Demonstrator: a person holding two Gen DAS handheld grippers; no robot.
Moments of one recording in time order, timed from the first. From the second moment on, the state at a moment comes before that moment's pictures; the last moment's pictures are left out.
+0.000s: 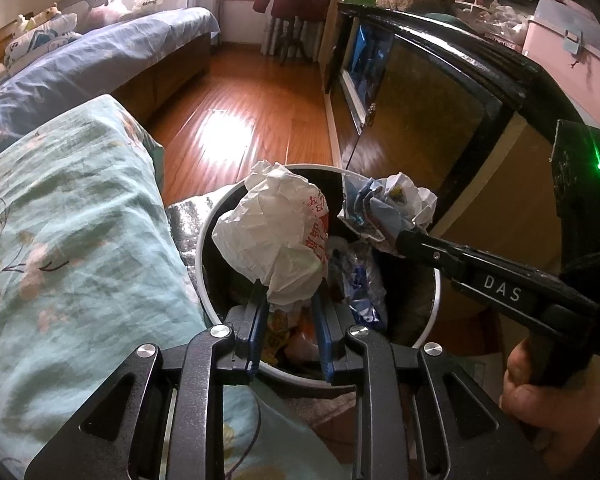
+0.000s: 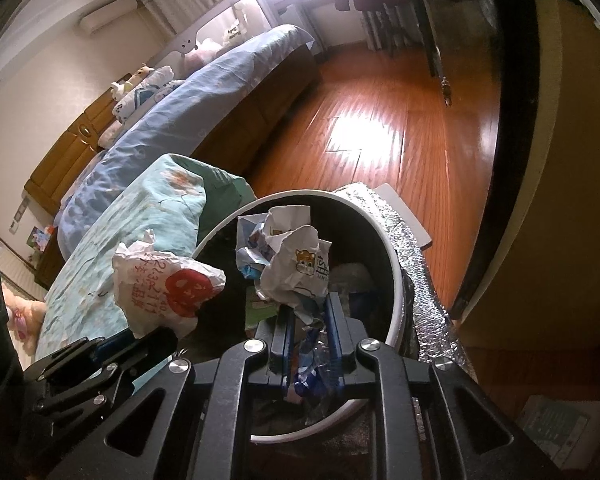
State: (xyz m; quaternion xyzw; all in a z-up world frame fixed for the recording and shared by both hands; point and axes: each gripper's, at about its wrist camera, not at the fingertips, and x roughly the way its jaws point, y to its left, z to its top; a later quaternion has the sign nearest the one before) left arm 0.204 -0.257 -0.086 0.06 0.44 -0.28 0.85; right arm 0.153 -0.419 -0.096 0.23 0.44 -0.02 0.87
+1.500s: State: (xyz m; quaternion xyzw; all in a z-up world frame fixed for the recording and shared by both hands) left arm 0.049 -0.102 0.012 -0.02 0.25 -0.18 0.95; right arm 0.010 -0.323 0.021 0.15 0.23 -0.01 0.96
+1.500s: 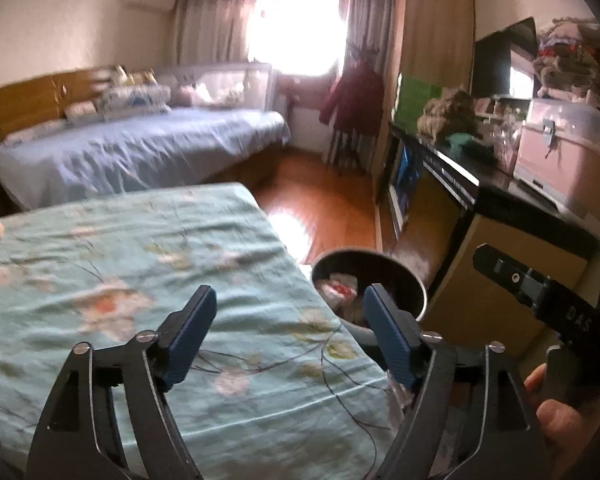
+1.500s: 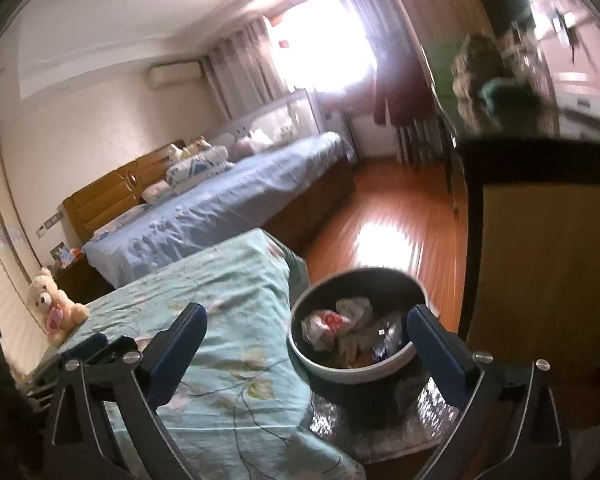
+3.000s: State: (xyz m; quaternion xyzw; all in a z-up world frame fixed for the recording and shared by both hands) left arm 0.004 -0.071 0.020 0.04 0.17 0.00 0.99; right arm 0.006 -0.277 0.016 0.08 0.20 0.05 0.97
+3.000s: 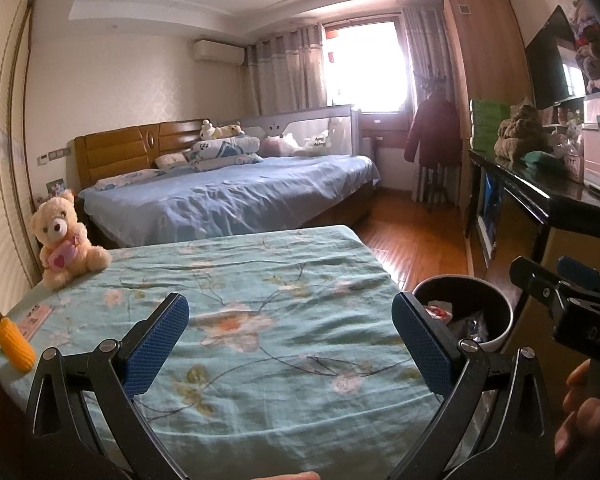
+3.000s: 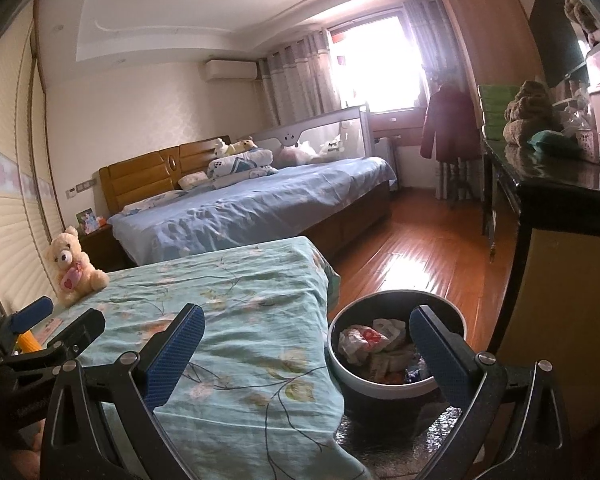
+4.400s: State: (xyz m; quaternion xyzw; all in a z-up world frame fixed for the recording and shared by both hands) left arm 0.008 -0.072 0.020 0.03 0.17 -0.01 0.98; right arm 0.011 -0.277 0.011 0.08 0.22 0.05 0.97
